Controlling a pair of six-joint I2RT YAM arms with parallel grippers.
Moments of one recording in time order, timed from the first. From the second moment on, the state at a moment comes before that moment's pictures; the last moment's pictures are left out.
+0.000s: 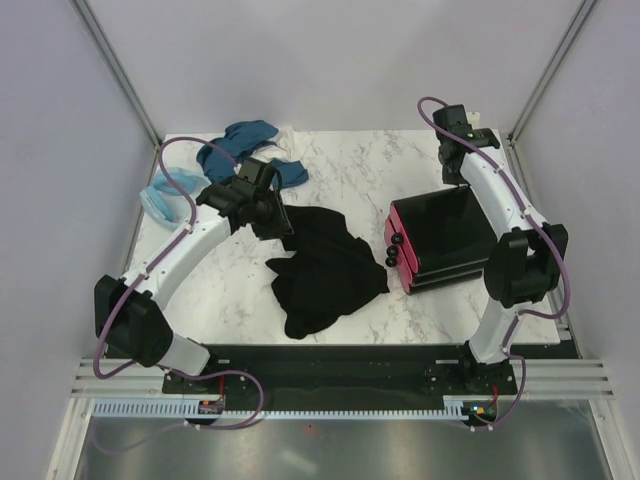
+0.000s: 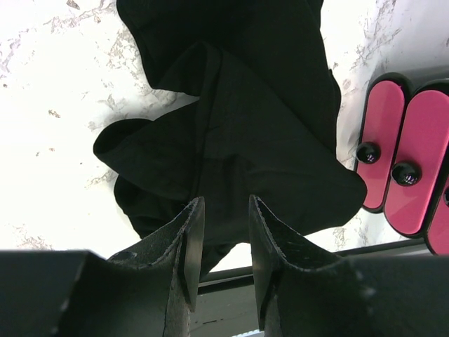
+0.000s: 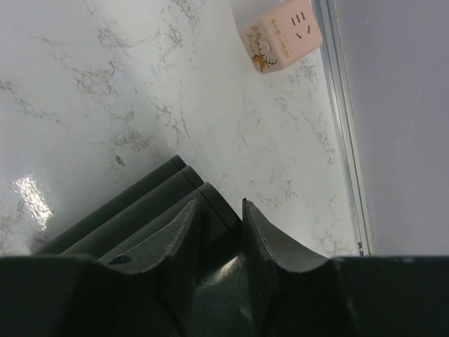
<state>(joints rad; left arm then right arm) -0.48 1.47 1.32 -0.84 0.01 -0.75 0.17 1.85 1.79 -0.98 0.54 0.25</state>
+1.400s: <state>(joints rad) -0.48 1.41 1.23 -0.81 0.03 -0.75 0.58 1.61 1.54 -0.91 0.16 0.46</state>
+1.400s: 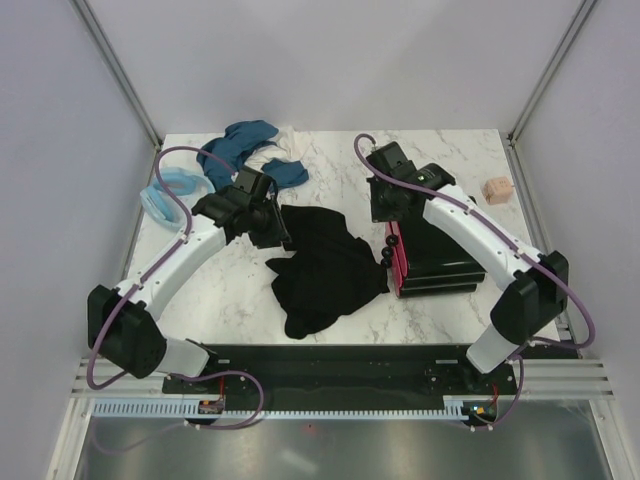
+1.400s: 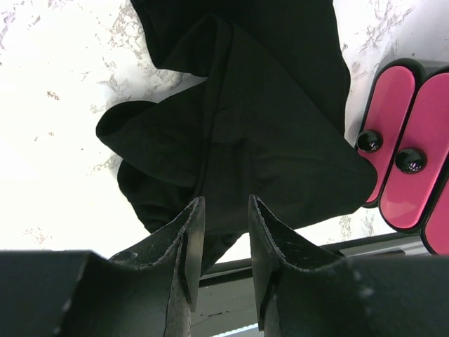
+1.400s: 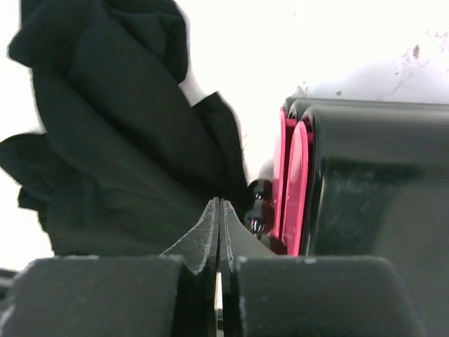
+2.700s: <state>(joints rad) -0.48 1.37 1.19 -0.81 0.03 -0.76 0.41 1.60 1.41 -1.06 0.45 0.54</state>
